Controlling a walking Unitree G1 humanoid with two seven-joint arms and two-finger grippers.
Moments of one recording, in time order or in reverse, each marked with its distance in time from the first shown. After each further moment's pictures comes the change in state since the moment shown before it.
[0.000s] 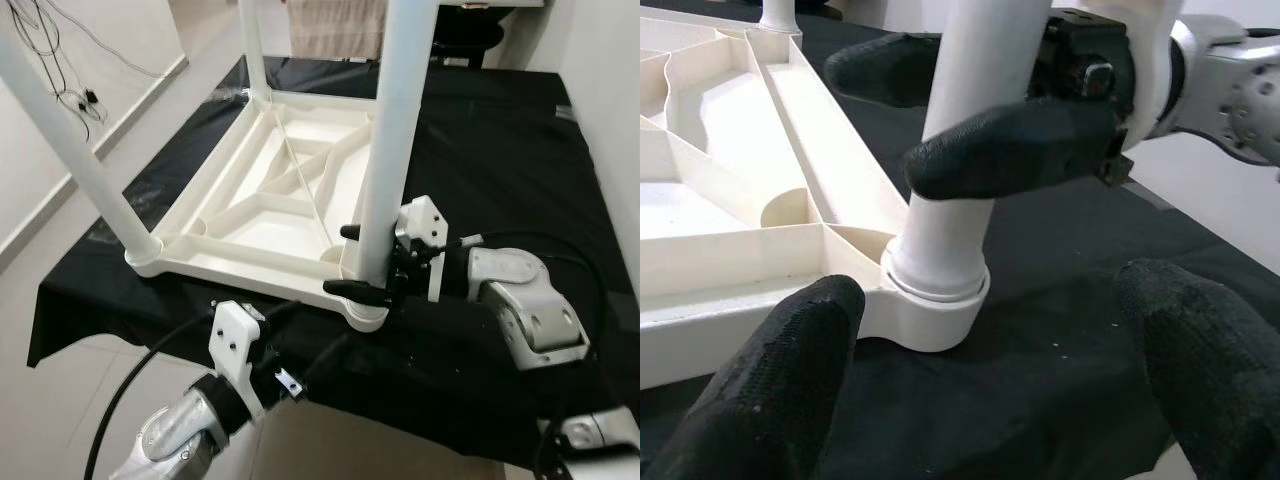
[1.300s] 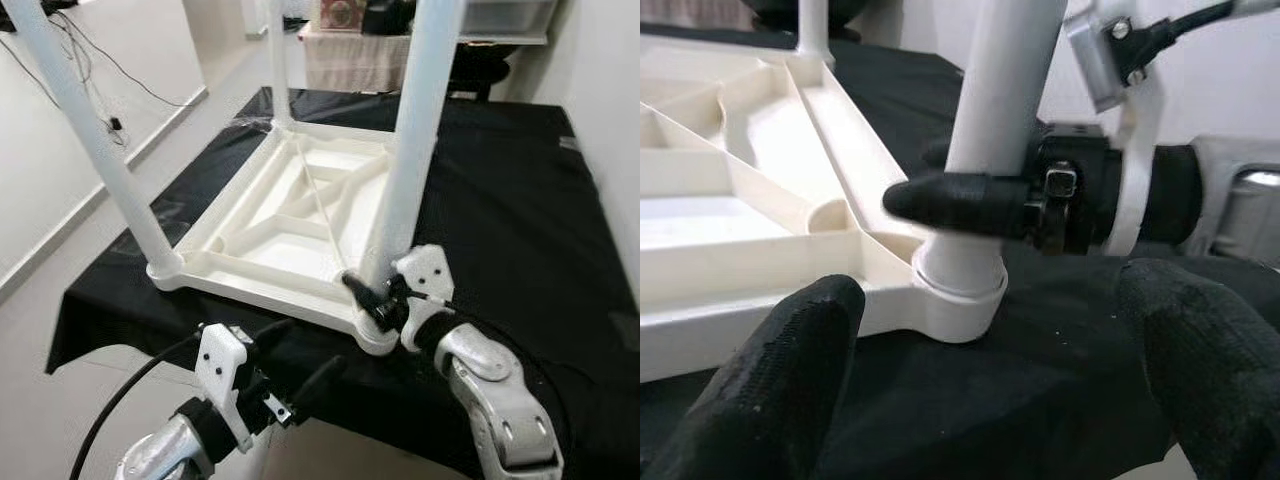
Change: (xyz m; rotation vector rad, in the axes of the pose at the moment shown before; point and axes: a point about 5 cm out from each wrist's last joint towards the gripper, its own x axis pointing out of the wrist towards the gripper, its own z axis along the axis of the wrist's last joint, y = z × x) left arm -0.014 0.000 0.000 0.005 -0.003 0.010; right arm 0.006 0.050 -0.041 0.212 0.042 -0.699
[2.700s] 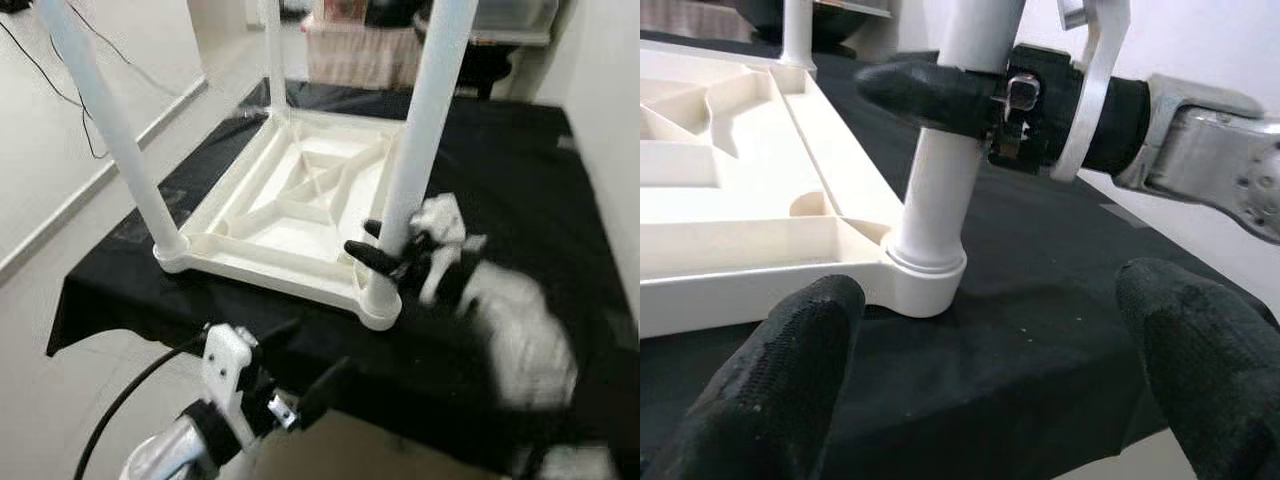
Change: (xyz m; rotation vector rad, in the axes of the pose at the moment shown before) left arm 0.001 -0.007 -0.003 -0.036 -0.011 -0.036; right arm -0.001 -0.021 0.016 -0.017 -0.080 -0.163
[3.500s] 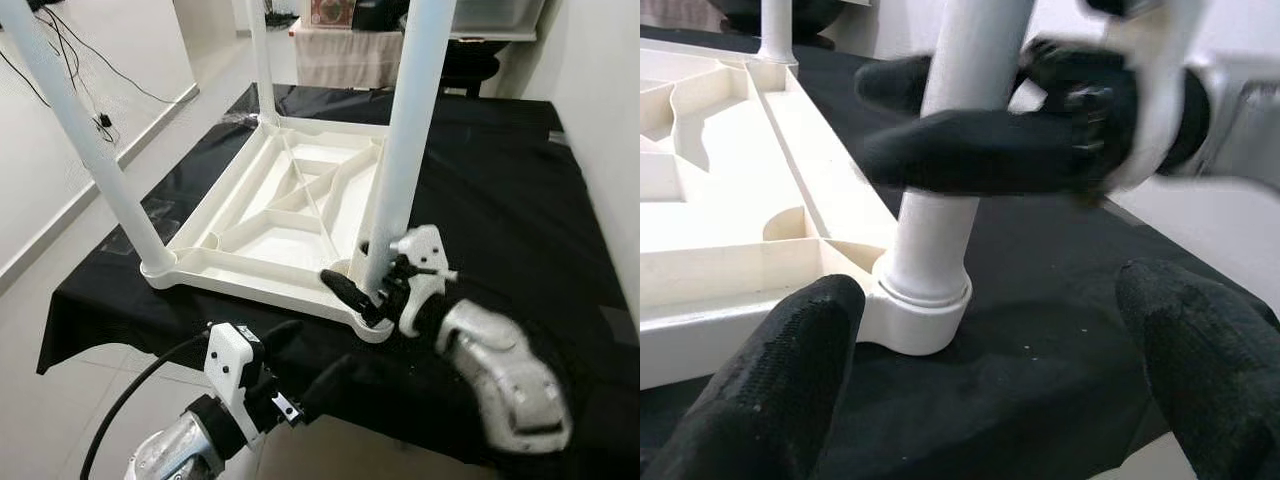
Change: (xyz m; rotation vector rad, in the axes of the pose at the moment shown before) left arm 0.005 0.003 0.000 0.003 -0.007 0.007; right arm -0.001 0.010 0.027 -0.174 0.003 0.584
